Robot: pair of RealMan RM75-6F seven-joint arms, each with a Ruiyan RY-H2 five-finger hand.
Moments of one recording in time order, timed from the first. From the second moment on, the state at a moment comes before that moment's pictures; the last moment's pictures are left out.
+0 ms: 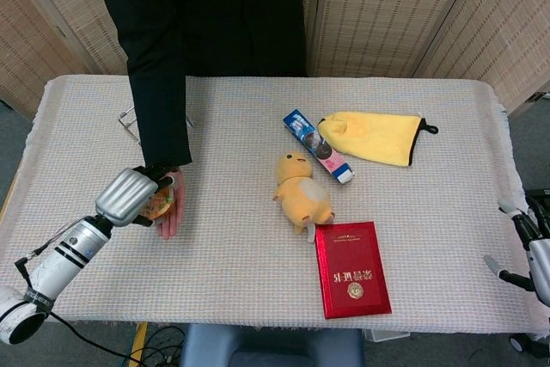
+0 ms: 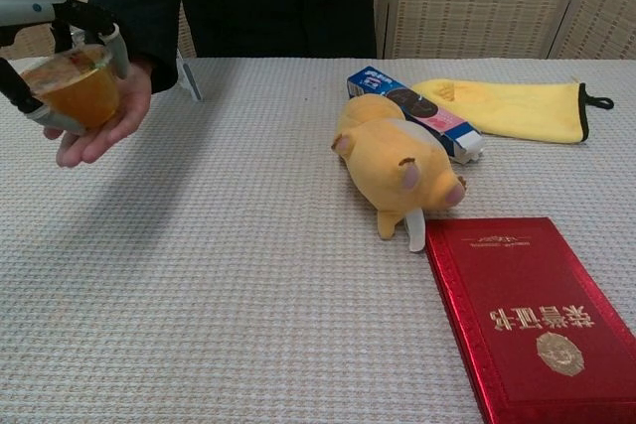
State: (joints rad) left arm -0.66 -1.08 -0.16 -1.62 1.53 0.97 0.06; right arm 0.02 -1.00 0.04 -1.58 -1.57 1.57 0.17
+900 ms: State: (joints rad) left arm -0.55 -1.10 0.04 -1.64 1.89 1.23 0.11; right arm 0.02 -1.00 0.04 -1.59 -1.59 1.57 0.17
